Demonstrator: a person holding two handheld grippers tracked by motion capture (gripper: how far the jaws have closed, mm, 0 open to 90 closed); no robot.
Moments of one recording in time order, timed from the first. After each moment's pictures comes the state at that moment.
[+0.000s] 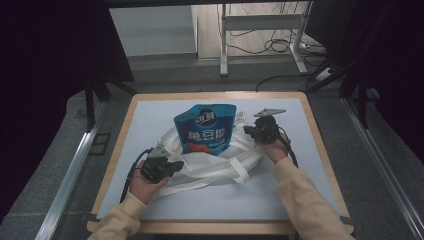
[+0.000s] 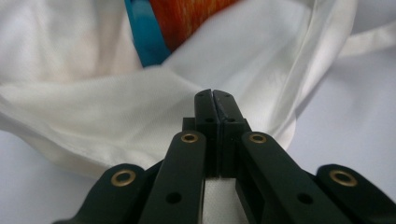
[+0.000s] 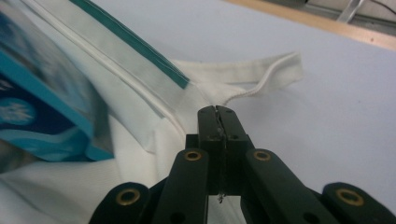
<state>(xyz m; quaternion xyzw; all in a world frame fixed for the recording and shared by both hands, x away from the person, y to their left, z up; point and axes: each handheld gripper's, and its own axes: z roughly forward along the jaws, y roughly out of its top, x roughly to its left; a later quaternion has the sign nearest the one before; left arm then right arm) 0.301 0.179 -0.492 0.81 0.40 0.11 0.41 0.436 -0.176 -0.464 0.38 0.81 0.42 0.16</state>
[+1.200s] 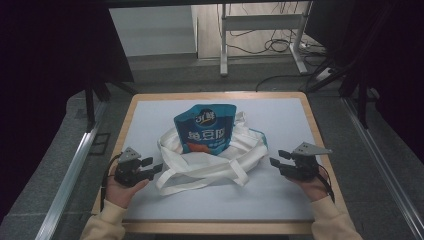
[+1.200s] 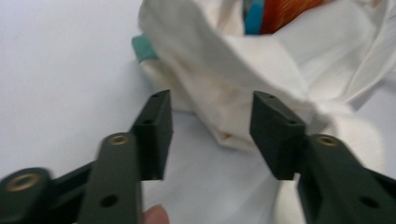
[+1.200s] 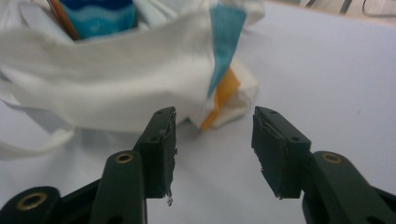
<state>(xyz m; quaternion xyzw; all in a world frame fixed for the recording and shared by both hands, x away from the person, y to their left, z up) 0.282 0.246 -0.505 0.76 0.49 0.15 0.41 0.336 -0.274 -0.492 0.36 0.80 0.45 0.18</state>
